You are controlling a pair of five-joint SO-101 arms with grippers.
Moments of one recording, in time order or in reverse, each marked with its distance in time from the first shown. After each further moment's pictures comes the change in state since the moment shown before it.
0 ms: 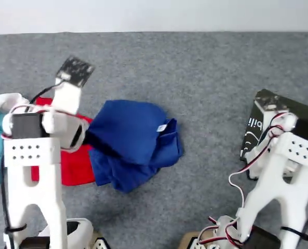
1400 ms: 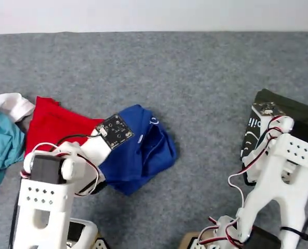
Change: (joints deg) left arm 13.8 -22.2 21.9 5.1 -12.7; right arm 0.0 0.0 1.9 0.0 0.0
